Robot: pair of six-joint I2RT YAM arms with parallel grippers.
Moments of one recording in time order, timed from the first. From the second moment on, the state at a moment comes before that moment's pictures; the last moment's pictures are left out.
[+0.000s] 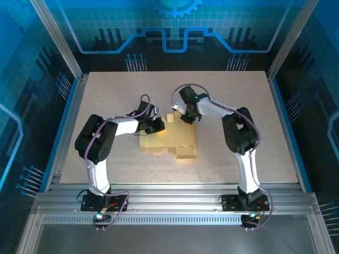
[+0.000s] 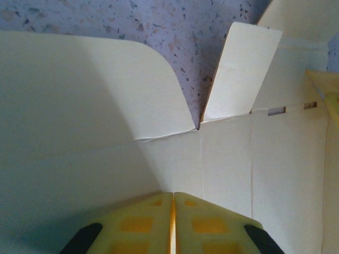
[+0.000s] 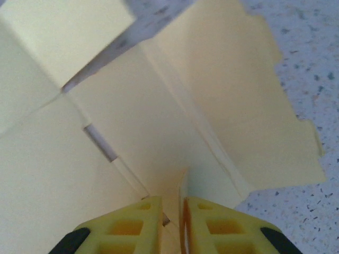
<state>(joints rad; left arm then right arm) -0.37 1.93 1.04 -0.07 0.34 -0.61 0.50 2.13 1.59 -0.68 0.05 -0.55</state>
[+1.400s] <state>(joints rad) -0.35 2.06 1.29 -0.28 0.35 -0.53 0.60 1.98 1.39 -0.79 -0.15 -1.02</state>
